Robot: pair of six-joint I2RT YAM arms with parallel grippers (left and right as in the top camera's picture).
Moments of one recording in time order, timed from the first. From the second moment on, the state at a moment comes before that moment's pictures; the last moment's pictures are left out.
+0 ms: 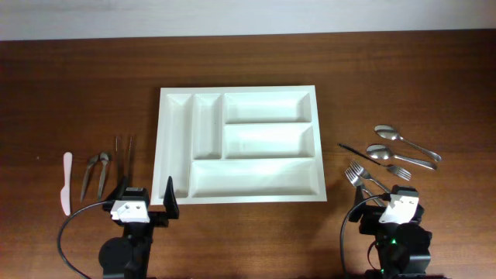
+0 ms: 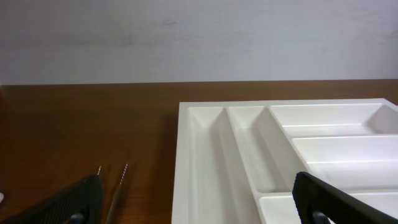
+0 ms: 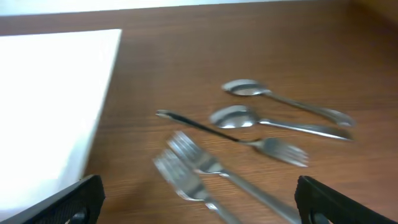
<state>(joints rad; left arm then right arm) 0.02 0.02 0.04 -0.12 0.07 -0.02 -0.02 0.01 0.18 -0.57 0.08 0.05</state>
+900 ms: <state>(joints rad) 0.06 0.71 0.74 -0.57 -0.08 -0.10 -0.02 0.74 0.90 -0.87 -0.12 0.16</state>
